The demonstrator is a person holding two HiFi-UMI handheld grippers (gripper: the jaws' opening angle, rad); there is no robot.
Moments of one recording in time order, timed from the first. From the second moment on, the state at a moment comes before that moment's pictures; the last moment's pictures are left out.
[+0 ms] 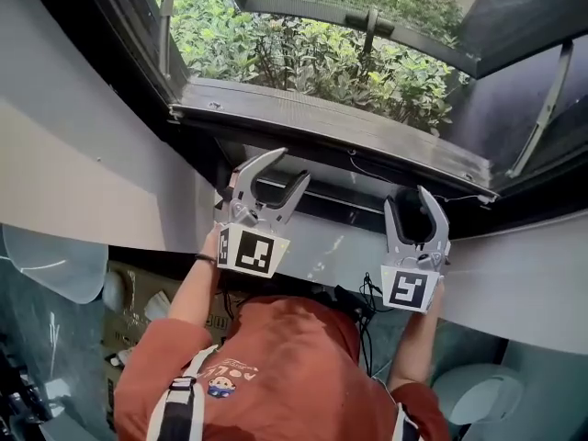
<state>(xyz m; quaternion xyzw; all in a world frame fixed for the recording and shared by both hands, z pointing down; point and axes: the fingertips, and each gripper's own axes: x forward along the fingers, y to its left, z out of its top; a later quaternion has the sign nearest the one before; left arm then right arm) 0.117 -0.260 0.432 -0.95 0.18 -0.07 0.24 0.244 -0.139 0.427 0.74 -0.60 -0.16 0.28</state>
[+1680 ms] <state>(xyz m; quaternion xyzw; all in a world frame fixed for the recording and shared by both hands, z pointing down) 0.090 -0.233 0.479 -0.96 0.28 0.00 0.02 0.228 -0.107 0.454 0.83 -0.55 -0.10 0.03</state>
